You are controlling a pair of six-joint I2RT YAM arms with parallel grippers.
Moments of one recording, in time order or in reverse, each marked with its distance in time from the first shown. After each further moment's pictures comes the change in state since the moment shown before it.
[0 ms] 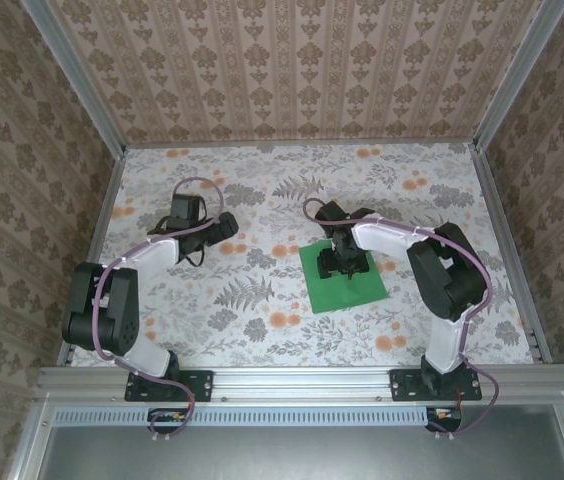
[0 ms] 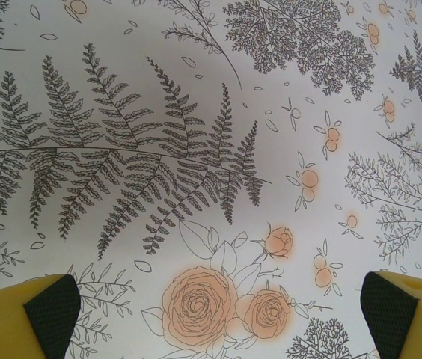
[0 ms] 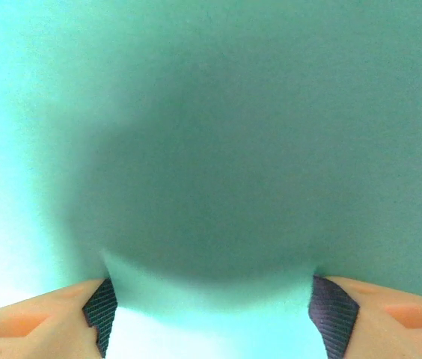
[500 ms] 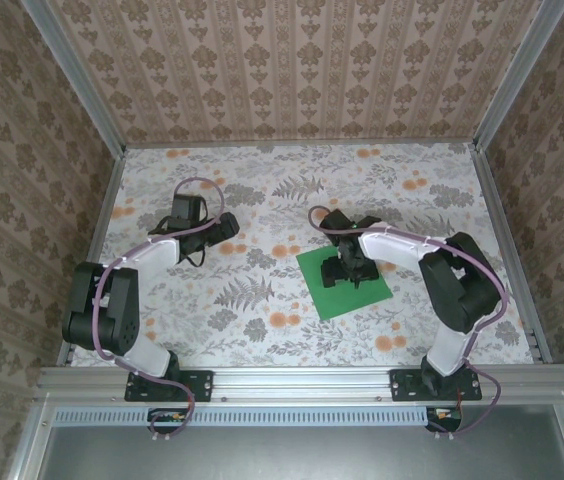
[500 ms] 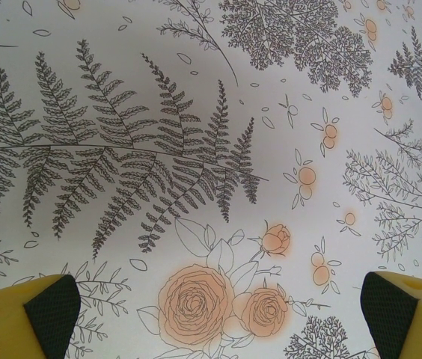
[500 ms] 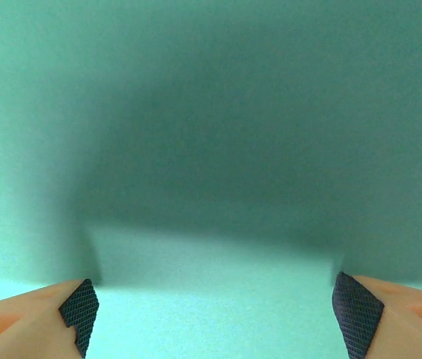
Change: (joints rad) left arm -0.002 0.002 0.000 0.000 0.004 0.000; right arm 0.031 -0.085 -0.106 -0.015 0.022 0.021
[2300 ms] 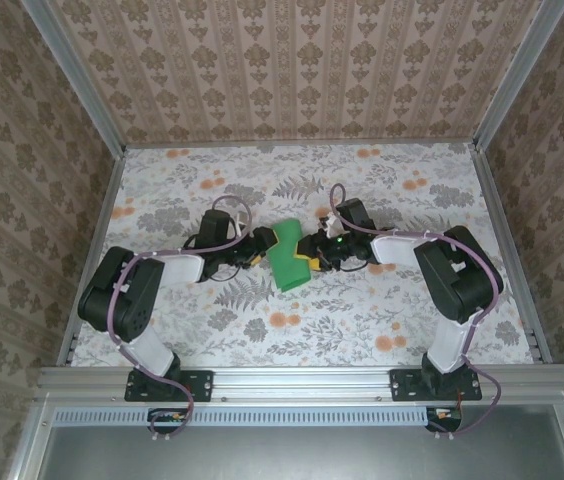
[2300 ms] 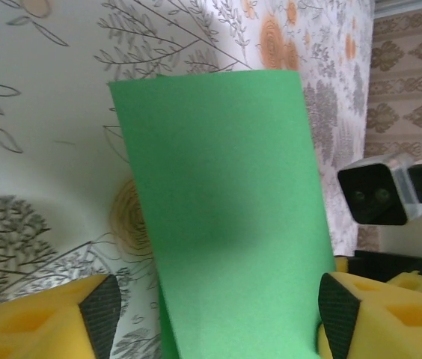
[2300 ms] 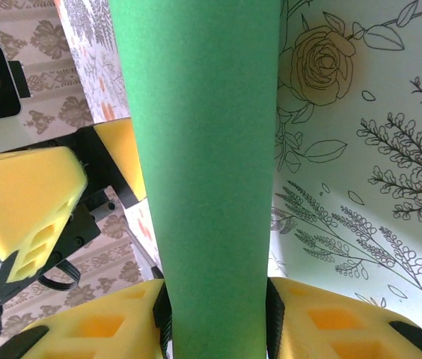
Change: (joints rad) left arm -0.192 0.121 -0.150 0.478 0.468 -0.403; right arm -0.134 0.042 -0.159 0.866 -0.840 0.538
